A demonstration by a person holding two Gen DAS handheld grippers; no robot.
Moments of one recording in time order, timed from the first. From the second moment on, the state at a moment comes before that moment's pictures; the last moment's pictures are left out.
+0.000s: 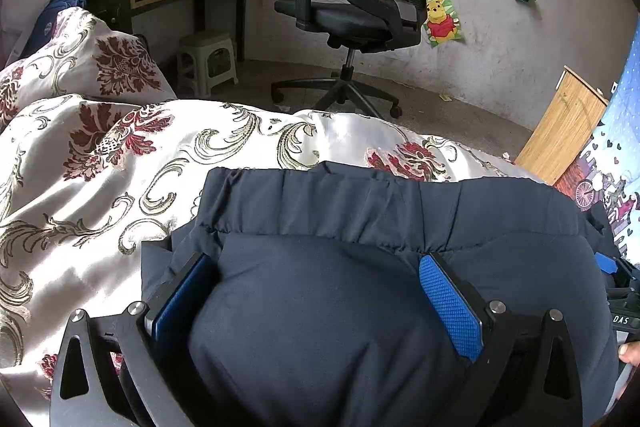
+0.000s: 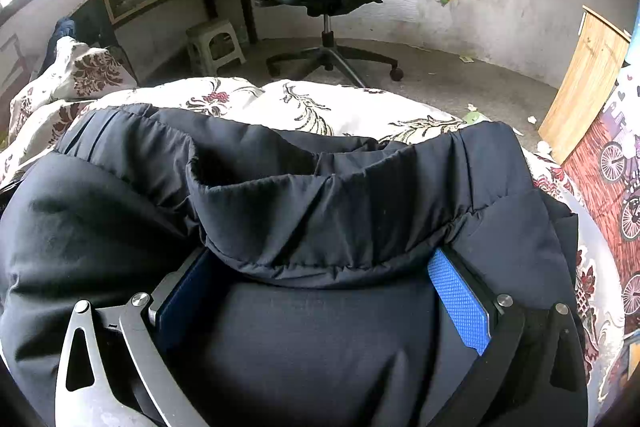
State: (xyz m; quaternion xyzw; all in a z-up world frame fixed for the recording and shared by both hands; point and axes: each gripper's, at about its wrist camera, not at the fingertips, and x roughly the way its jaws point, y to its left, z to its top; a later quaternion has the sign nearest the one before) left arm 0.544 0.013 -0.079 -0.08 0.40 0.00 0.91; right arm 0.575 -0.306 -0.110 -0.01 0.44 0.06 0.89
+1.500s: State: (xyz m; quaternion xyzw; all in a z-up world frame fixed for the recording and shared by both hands) left arm 0.492 0.105 -0.059 -0.12 0.41 -0.06 0.90; right arm 0.510 -0.370 -0.077 0.01 0.38 0.07 0.92
